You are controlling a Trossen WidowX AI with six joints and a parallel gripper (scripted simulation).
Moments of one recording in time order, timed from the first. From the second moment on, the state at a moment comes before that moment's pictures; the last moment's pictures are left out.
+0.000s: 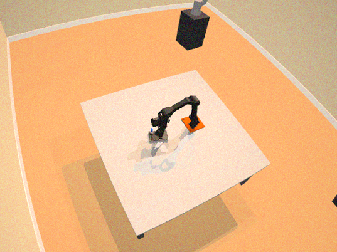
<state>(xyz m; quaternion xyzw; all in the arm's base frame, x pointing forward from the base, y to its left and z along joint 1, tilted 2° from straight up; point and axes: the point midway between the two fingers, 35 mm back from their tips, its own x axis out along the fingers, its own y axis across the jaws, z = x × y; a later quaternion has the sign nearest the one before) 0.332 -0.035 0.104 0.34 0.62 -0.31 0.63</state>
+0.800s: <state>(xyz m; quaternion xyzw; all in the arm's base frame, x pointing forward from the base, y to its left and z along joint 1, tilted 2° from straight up) 0.331 -0.035 0.102 0.34 0.62 -0.31 0.64</state>
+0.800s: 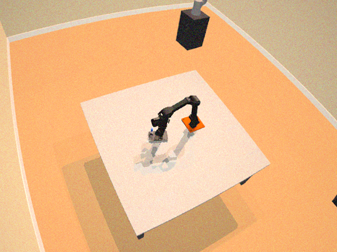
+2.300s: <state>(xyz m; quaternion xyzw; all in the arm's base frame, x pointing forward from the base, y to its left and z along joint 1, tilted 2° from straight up) 0.330 -0.034 0.095 0.34 0.61 -0.31 0.64</state>
